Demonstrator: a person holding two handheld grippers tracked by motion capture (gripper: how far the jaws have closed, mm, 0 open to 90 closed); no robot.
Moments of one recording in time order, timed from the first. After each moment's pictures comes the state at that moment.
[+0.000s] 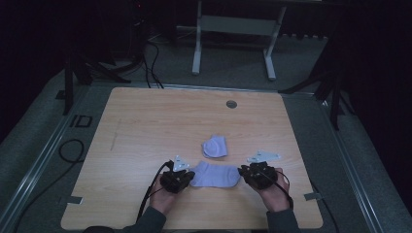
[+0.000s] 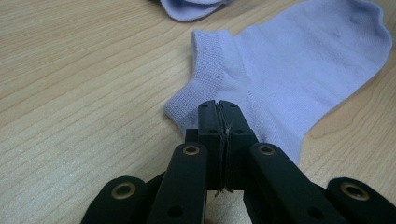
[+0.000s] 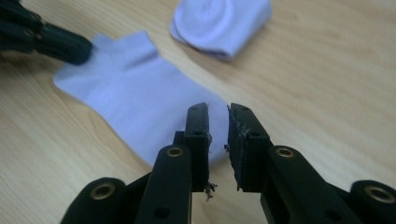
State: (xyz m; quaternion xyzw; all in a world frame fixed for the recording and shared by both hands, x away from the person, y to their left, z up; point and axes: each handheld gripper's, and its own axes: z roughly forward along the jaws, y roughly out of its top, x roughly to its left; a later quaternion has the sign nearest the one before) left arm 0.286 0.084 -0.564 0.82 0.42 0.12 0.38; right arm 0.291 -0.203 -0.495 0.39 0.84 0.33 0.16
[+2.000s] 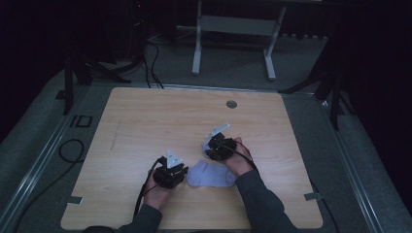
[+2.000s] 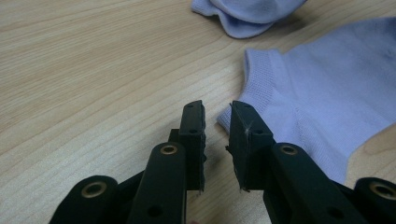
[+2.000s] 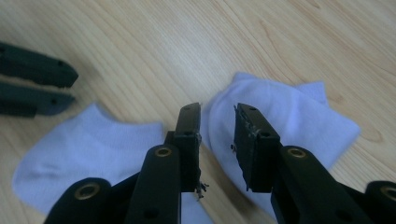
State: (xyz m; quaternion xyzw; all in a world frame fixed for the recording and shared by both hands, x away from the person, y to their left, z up) left arm 0.292 0.100 -0.557 0.80 0.44 0.18 0.37; right arm 0.383 -0.099 -0.505 0.30 0.91 0.27 0.13
